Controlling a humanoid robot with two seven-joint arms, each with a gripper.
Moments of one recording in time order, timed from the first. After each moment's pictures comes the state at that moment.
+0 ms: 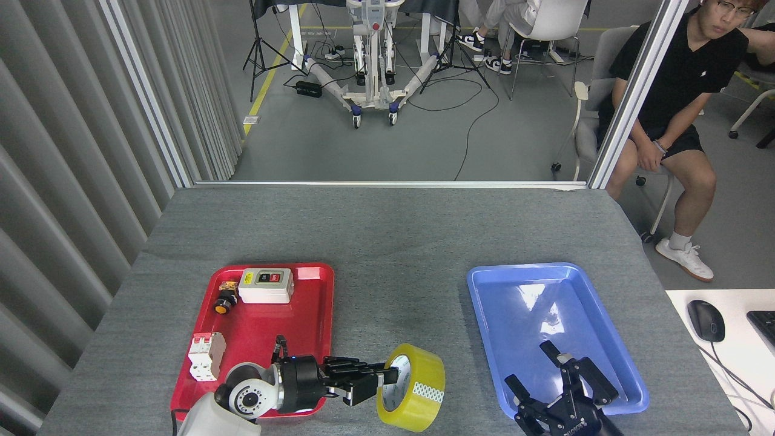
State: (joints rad) left arm -0.32 -0.01 -0.10 -1.21 -0.64 -0.77 -1.04; right arm 0.11 -0.41 0.30 -1.55 2.21 0.21 -0.42
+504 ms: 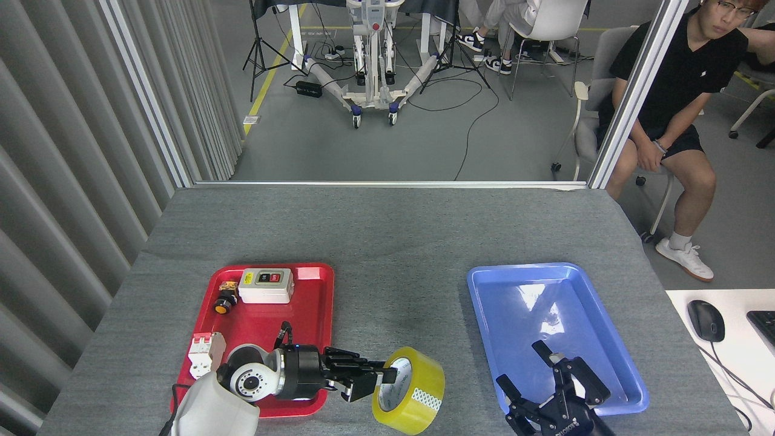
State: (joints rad) left arm -0.39 0.03 -0.17 -1.19 -0.63 -0.79 -1.07; right arm 0.12 -0.38 0.30 -1.57 2.21 0.20 -0.43
